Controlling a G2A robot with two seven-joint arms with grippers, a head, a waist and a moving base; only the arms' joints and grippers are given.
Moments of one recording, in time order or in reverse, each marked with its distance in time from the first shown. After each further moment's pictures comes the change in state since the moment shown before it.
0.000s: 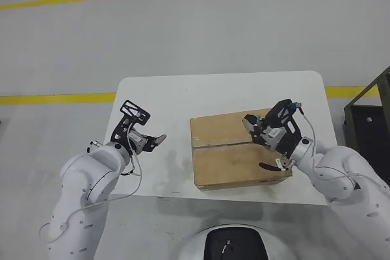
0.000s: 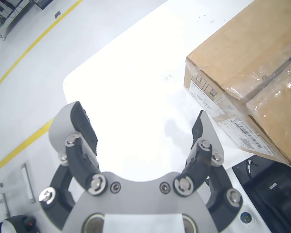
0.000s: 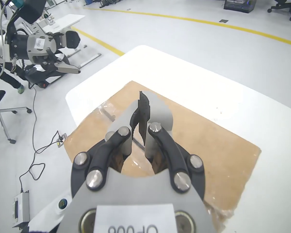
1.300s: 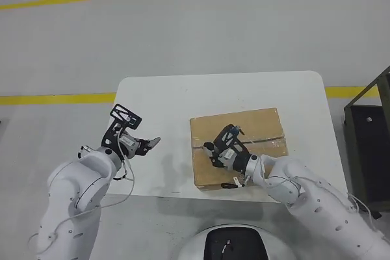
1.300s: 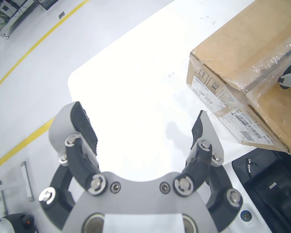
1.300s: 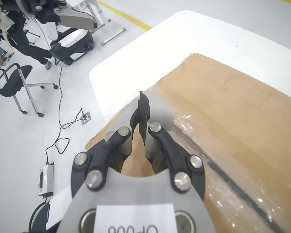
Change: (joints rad) left arm 0.055 0.023 -0.064 -0.052 -0.036 -0.031 0.007; right arm 0.153 -0.079 -0.364 0.200 0.013 0.043 -0.052
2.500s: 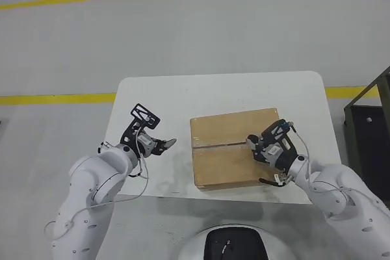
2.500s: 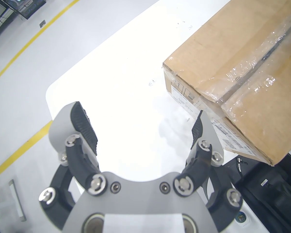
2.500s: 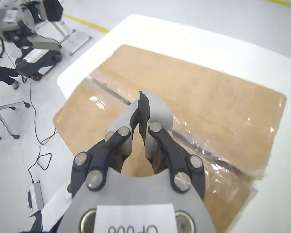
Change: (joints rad) left arm -0.067 -0.007 0.132 0.068 -0.018 0.010 0.049; right arm -0.277 0.062 0.355 -0.194 -0.045 0.031 0.107
